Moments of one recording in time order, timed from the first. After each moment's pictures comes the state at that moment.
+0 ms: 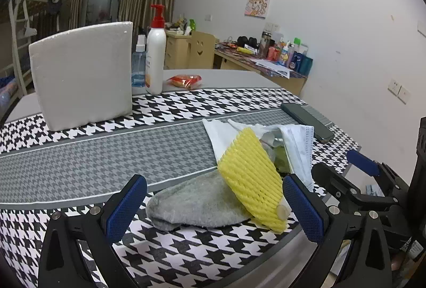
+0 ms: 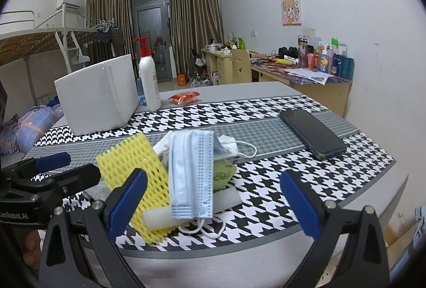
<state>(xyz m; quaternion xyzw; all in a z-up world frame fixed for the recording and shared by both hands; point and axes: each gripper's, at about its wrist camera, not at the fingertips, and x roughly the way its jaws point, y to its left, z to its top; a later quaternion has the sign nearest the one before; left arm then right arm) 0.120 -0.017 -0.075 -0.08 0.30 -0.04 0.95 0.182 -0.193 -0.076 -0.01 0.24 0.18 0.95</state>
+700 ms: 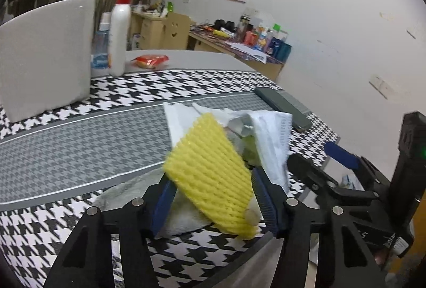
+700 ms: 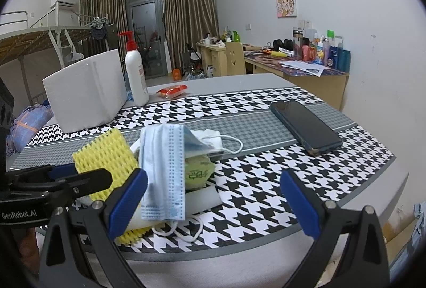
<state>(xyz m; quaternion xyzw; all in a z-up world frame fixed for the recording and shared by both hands) 0.146 -0.041 -0.091 -0.11 0.34 -0.13 0.93 0.200 -0.208 -0.087 0.00 0.26 0.17 0.95</state>
